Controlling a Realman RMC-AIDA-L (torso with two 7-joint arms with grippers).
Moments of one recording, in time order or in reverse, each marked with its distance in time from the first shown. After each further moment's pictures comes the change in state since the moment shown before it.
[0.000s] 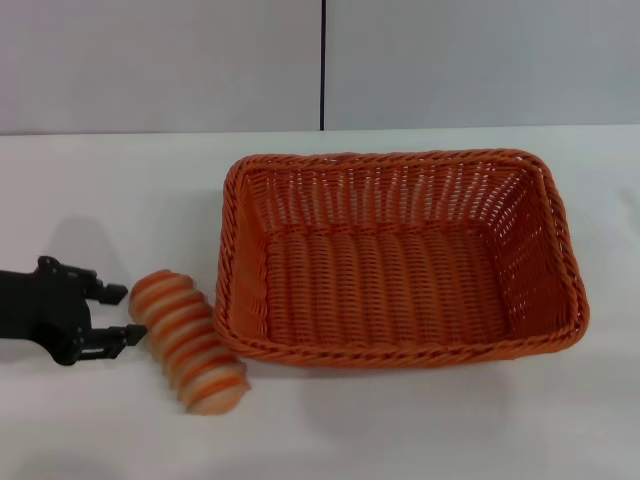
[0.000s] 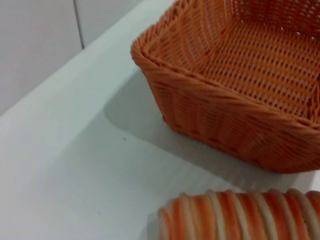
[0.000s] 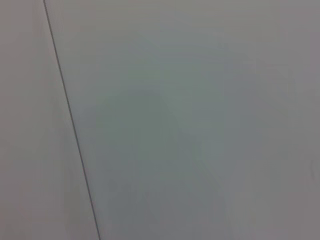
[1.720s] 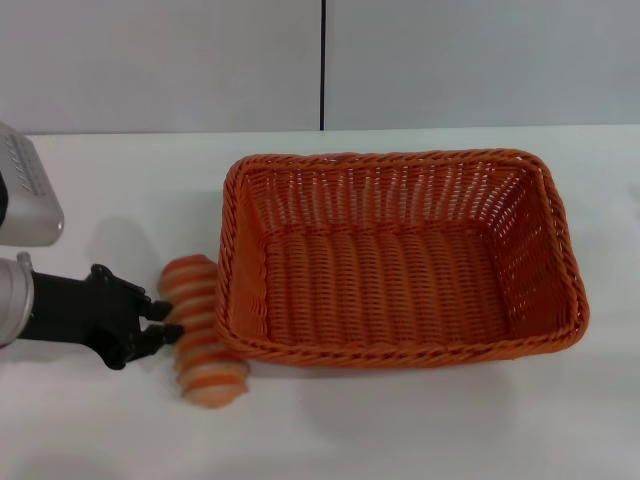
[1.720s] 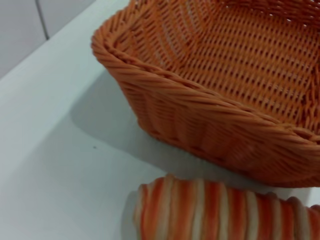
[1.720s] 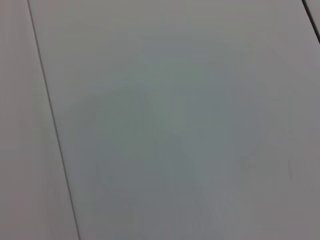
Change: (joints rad) left arm -0.010 0.000 0.189 -0.050 -0.005 -0.134 -0.070; right arm 0.010 -0.004 0.023 0.026 0.000 -0.027 -0.030
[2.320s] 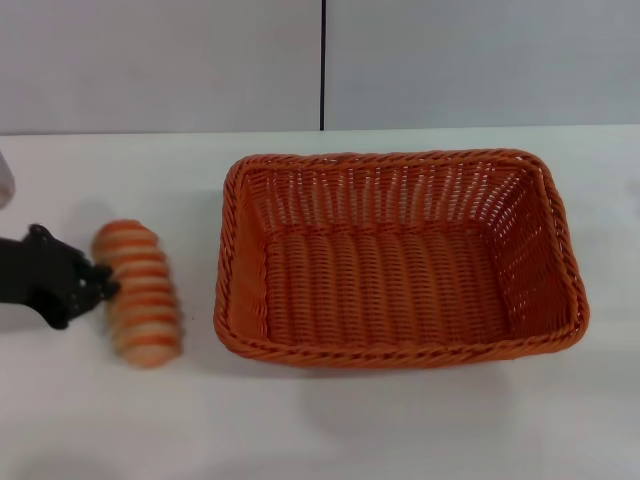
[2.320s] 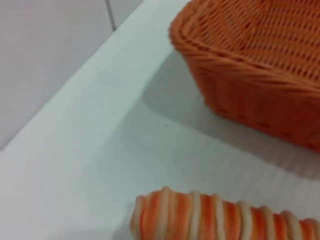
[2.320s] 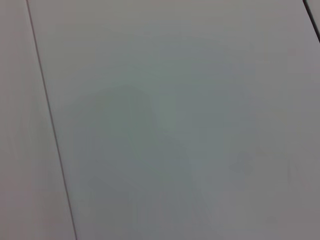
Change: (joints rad) left arm -0.010 0.004 -0.093 0.096 0.103 0.028 -0.010; right arm 0.009 -0.004 0.000 0.000 -0.002 -0.012 -0.001
